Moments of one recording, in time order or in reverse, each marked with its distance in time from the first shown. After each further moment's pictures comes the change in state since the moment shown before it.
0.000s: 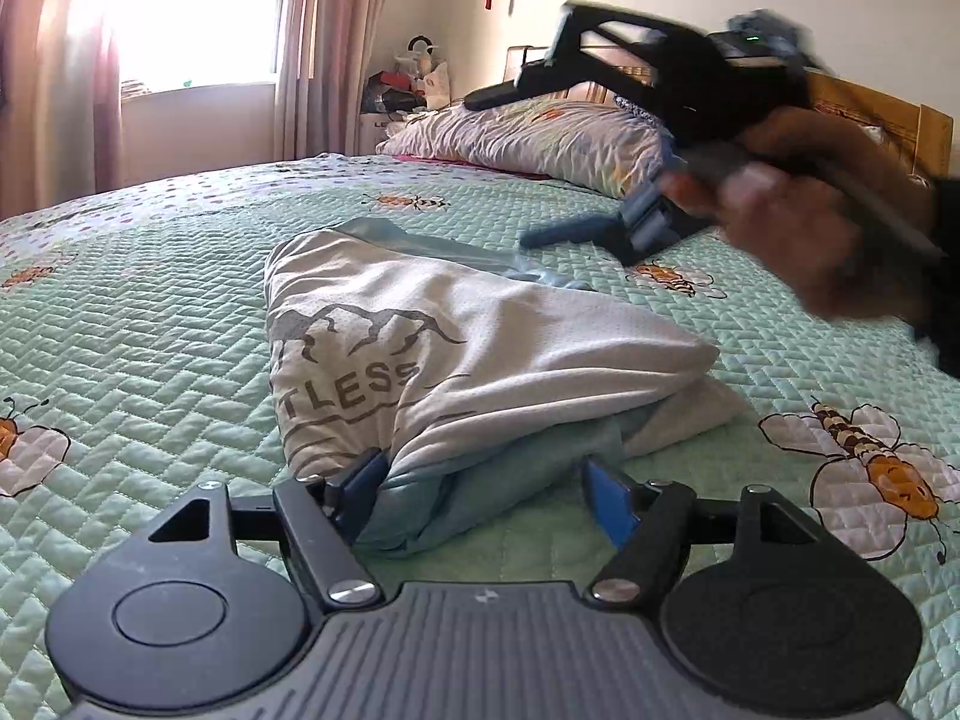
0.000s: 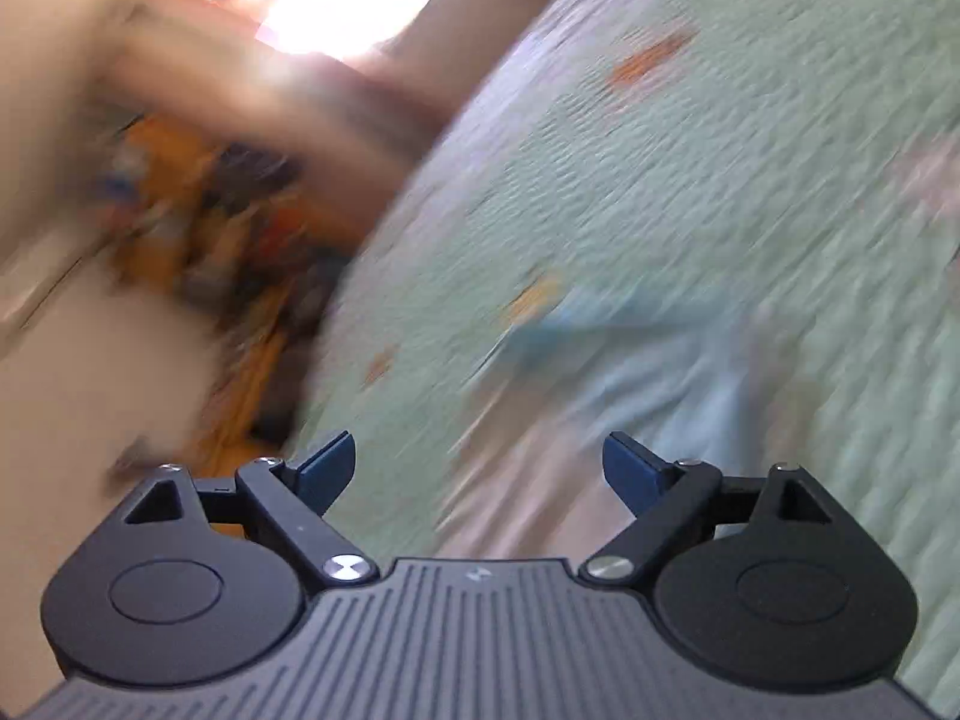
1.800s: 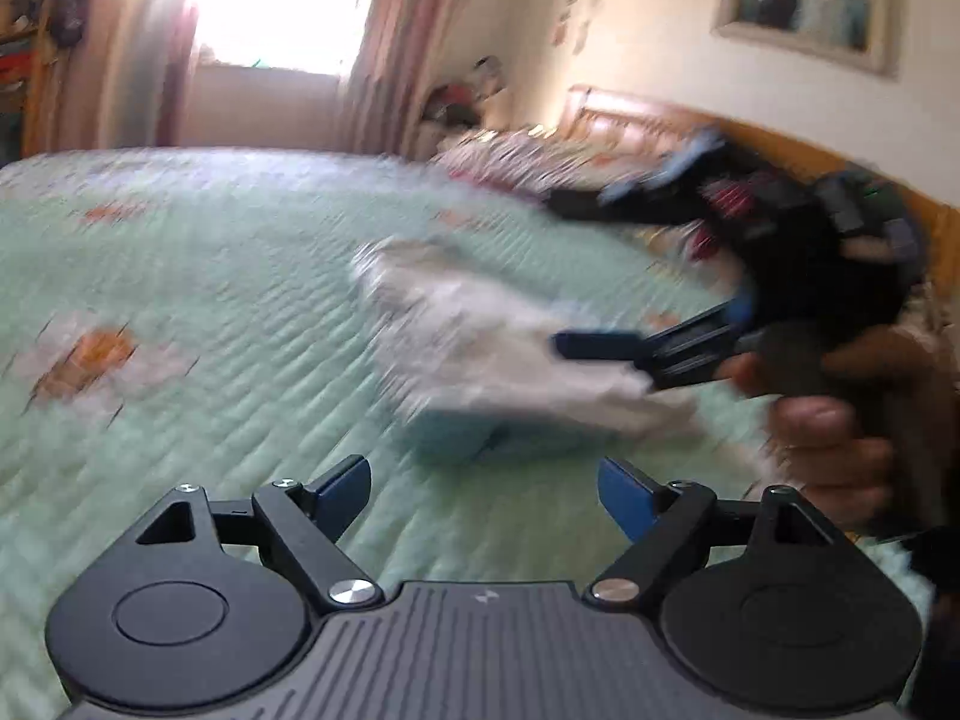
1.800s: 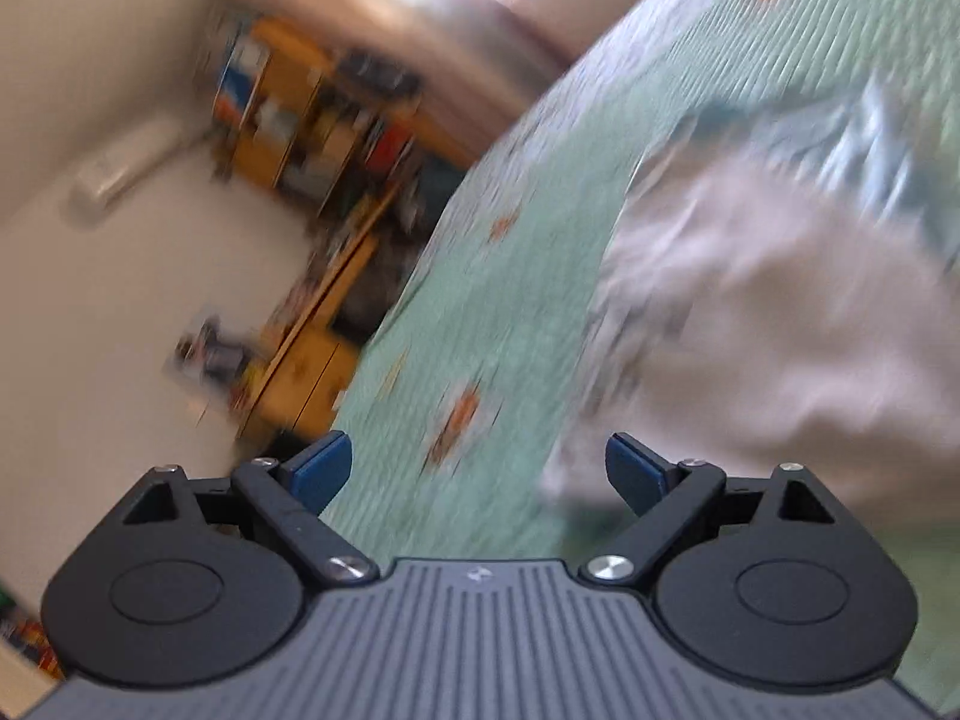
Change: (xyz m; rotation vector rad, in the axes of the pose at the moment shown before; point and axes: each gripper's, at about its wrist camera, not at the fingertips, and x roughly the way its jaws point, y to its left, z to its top) left arm -0.072 0.010 -0.001 -0.146 -0.090 -0.010; right arm 0.024 0.028 -0.082 -0.124 -0.057 0.098
